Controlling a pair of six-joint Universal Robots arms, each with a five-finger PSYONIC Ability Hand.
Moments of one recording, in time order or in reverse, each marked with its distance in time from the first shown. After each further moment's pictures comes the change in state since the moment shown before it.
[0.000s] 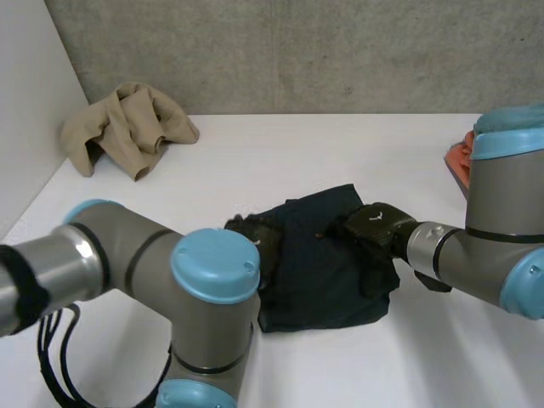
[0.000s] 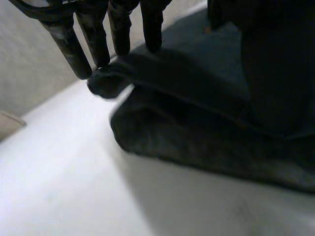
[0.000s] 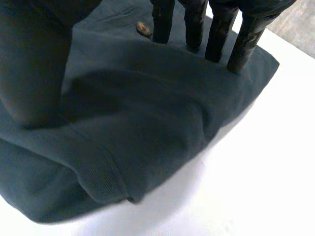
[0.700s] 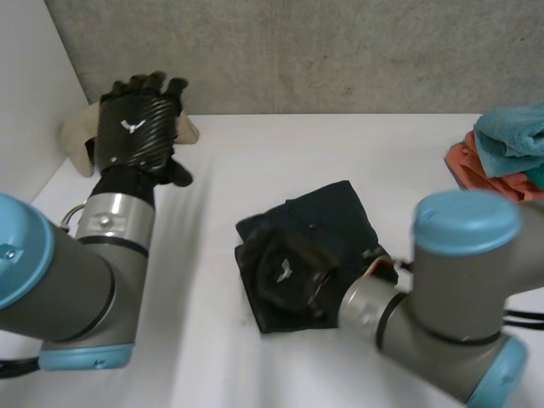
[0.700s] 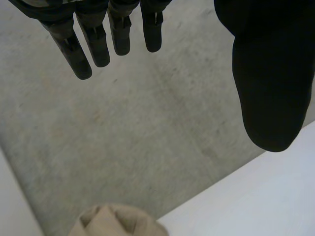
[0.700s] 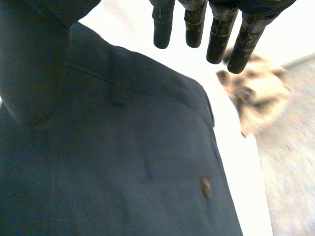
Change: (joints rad) left arm 0.286 0.490 -0.372 0.519 0.132 0.088; right arm 0.262 -0.193 0.261 -0.303 -0.120 -0.539; left_hand 0.000 0.000 0.000 0.000 0.000; right_hand 0.019 0.000 0.006 0.000 0.000
